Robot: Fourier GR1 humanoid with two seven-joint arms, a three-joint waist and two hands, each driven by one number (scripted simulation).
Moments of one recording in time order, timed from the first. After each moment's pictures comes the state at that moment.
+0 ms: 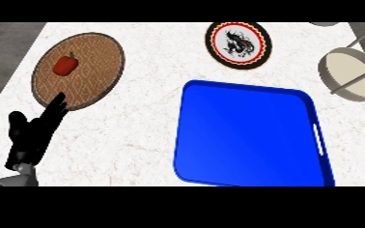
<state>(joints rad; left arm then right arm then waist) -0.03 0.27 0.20 -1.36 -0.01 -0.14 0.16 -1.34 -0.81 -0.17 -0.06 1.33 -0.01 0.37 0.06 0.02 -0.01</state>
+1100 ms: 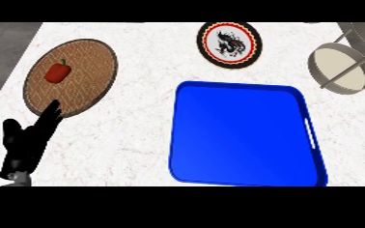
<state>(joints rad) 0.01 0.27 0.22 -1.36 0.00 -0.14 0.15 -1.33 -0.96 -0.48 -0.22 1.02 -0.23 0.48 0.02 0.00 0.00</state>
